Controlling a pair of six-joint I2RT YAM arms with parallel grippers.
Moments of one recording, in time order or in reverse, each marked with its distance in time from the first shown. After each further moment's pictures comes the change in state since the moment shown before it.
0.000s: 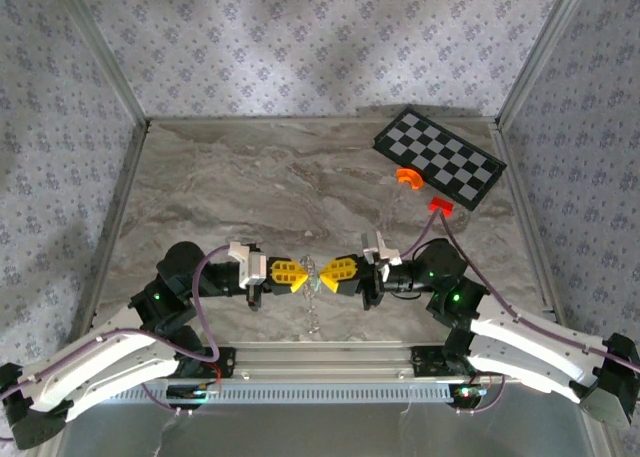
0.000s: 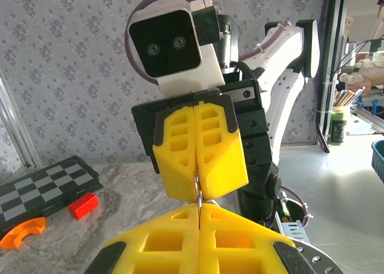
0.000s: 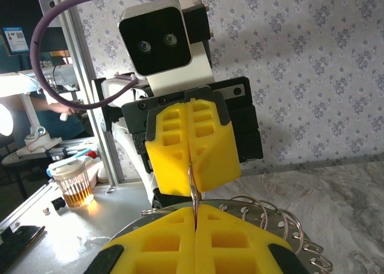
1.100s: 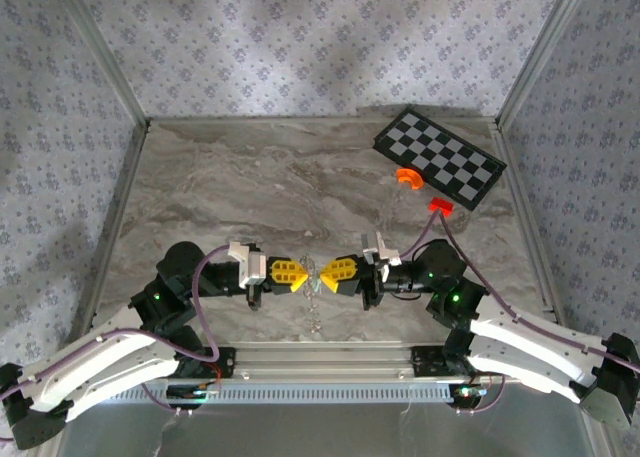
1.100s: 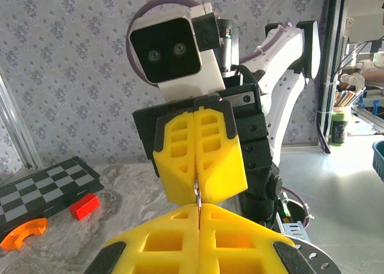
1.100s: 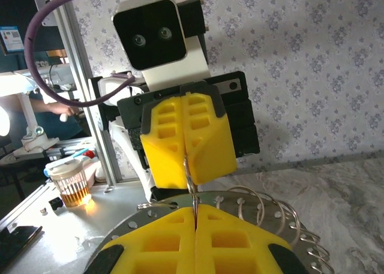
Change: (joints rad) left arm -0.001 0.000 0.000 0.003 0.000 0.000; right arm -0.005 0.002 -0.015 0.008 0.014 0.000
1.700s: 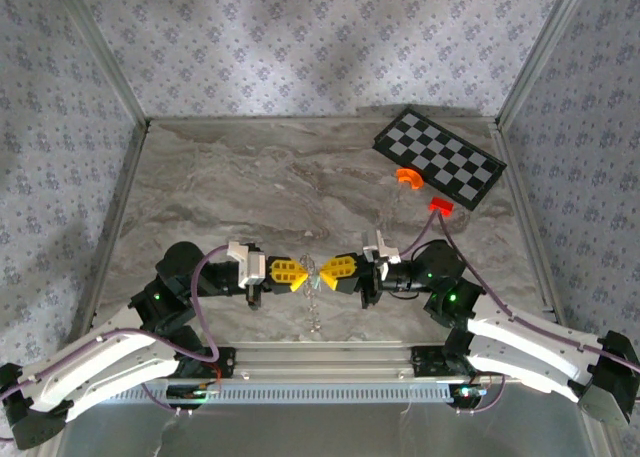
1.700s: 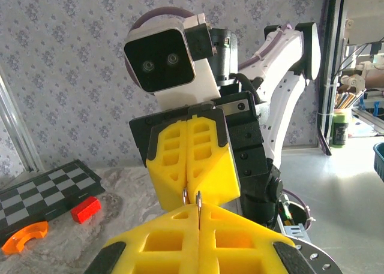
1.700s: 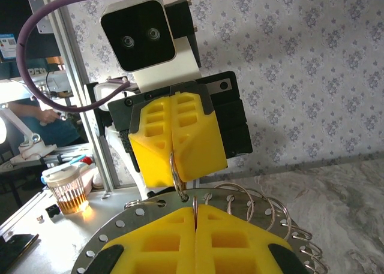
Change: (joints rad) left arm 0.000 0.000 0.000 0.015 0.000 0.000; right arm -0.005 0.020 -0.015 0.060 0.003 0.026
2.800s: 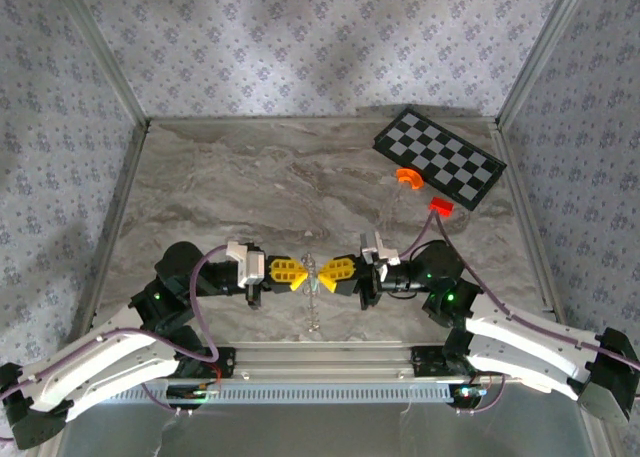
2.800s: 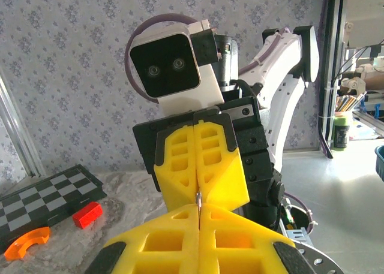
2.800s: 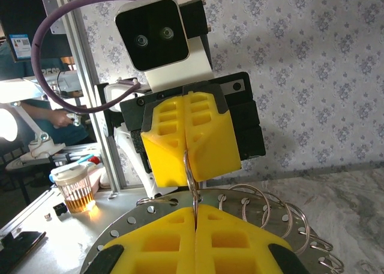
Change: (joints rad) left arm 0.000 0.012 0.000 0.015 0.000 0.000; right arm 0.014 0.018 0.000 0.037 -0.021 0.000
